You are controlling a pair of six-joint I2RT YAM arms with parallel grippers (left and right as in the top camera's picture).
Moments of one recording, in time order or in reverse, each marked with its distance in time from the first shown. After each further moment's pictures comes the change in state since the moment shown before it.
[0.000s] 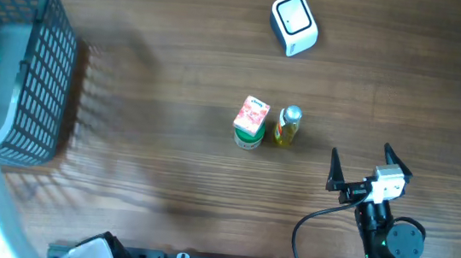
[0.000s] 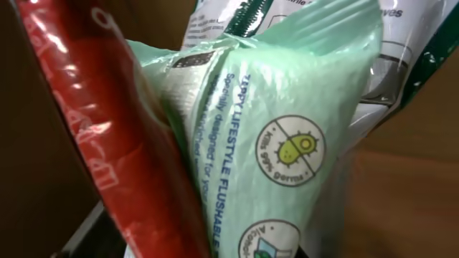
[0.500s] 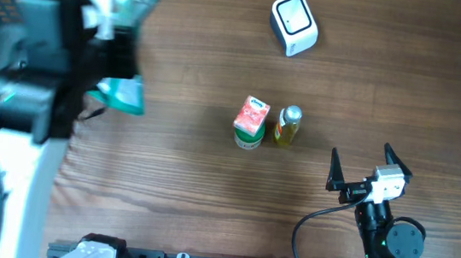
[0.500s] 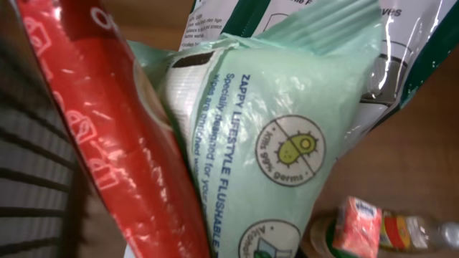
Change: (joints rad) left arm -0.609 -0.023 -0.035 -0.421 0.005 -0.399; right arm 0.000 0.000 0.000 0.000 0.000 0.000
